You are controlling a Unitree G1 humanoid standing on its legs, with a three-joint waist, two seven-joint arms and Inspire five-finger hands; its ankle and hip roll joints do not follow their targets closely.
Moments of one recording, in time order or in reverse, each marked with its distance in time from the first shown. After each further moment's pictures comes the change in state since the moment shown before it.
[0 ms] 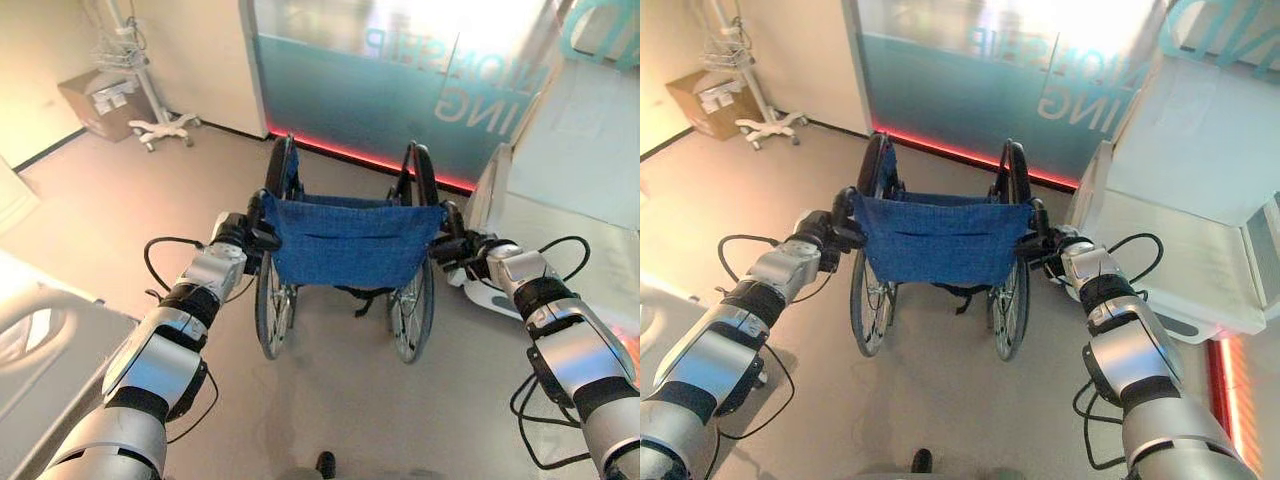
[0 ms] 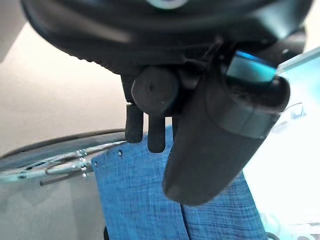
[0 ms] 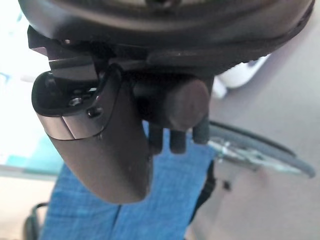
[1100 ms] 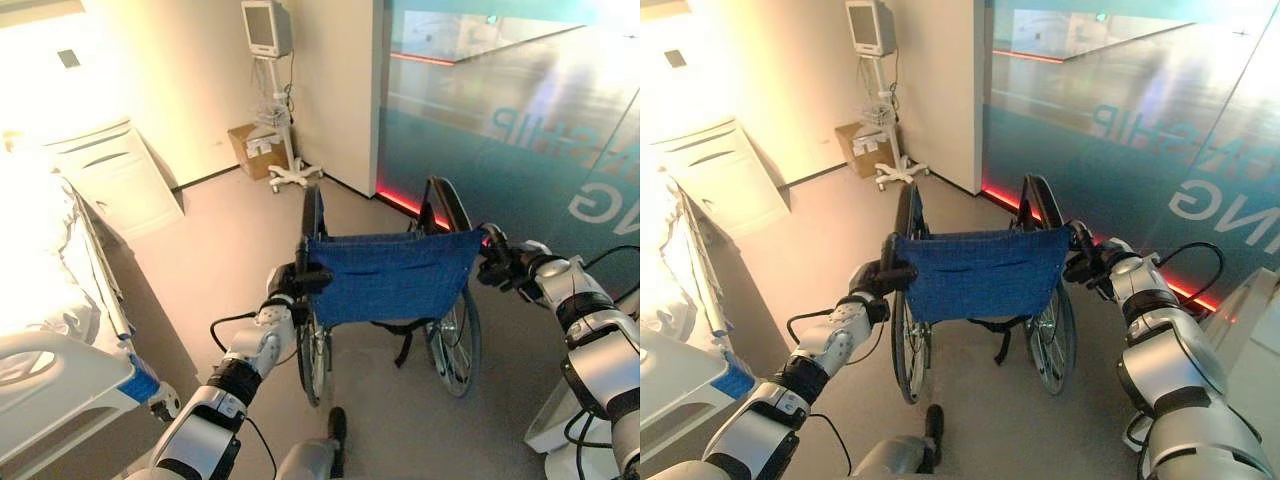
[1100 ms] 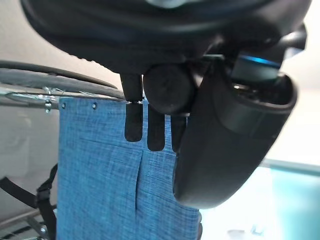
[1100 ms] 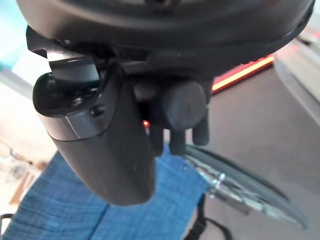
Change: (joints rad) left arm 0.404 -0.242 0.136 -0.392 -0.199 -0.148 0.151; right arm 0.037 -0.123 0.103 0.197 -0.200 -0.137 0.044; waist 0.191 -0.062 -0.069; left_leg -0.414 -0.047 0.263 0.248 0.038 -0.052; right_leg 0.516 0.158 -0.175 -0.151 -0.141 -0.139
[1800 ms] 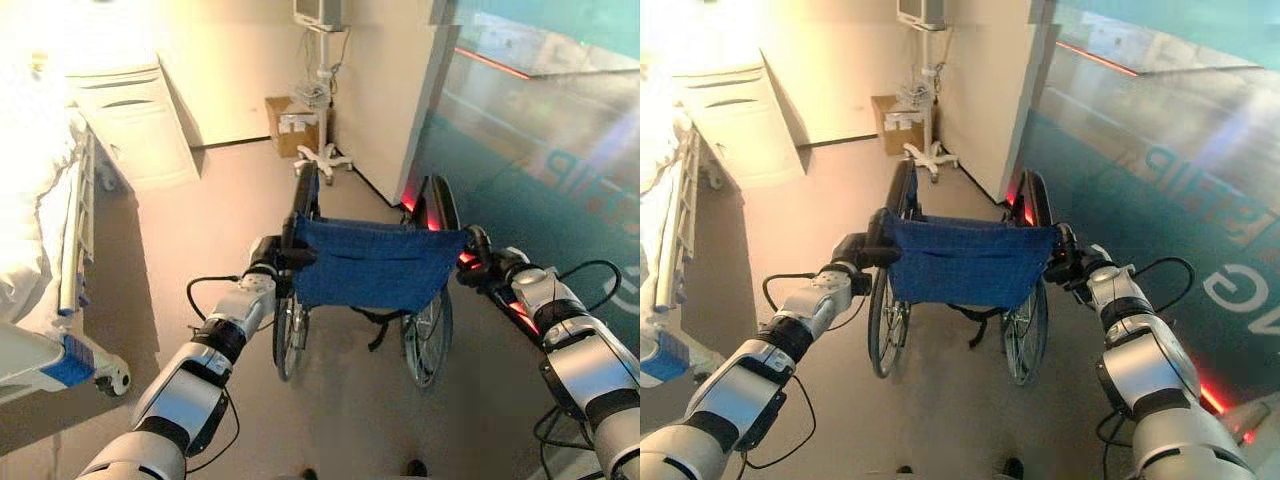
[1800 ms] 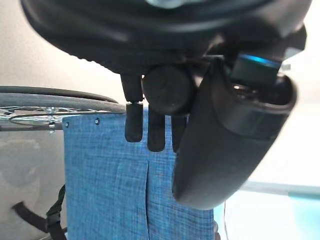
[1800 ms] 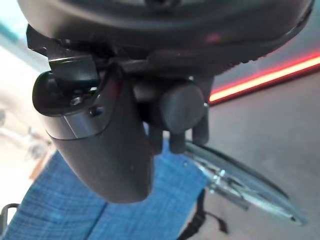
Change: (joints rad) left arm -0.220 0.118 -0.086 0.194 0.063 0.014 -0.083; right arm 0.031 0.060 -0.098 -0.054 0.045 -0.008 -0.060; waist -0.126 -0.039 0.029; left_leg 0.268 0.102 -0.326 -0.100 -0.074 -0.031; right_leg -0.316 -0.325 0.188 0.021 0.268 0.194
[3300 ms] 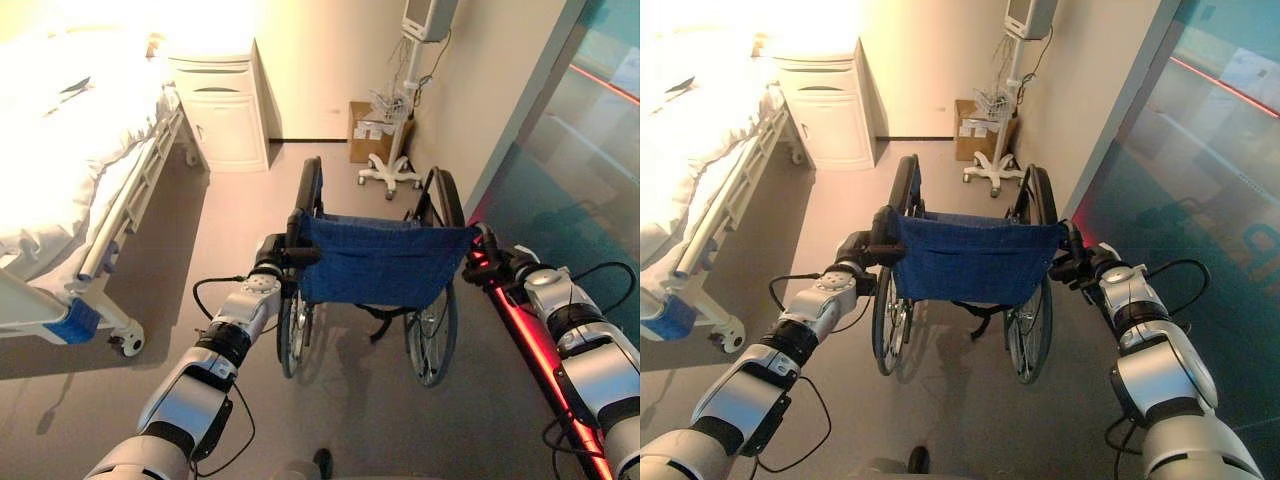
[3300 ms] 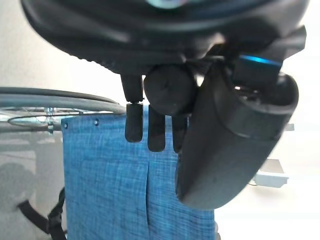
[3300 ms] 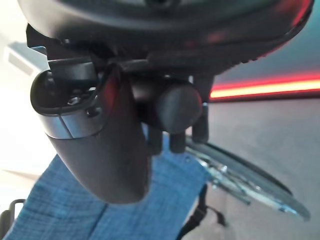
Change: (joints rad) left arm 0.000 -0.056 0.038 0.006 0.079 0.008 -0.001; right arm 0.042 -0.060 -0.020 -0.049 0.002 -0.013 0.045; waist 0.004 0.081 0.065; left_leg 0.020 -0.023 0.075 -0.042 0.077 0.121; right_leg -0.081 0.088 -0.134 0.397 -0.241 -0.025
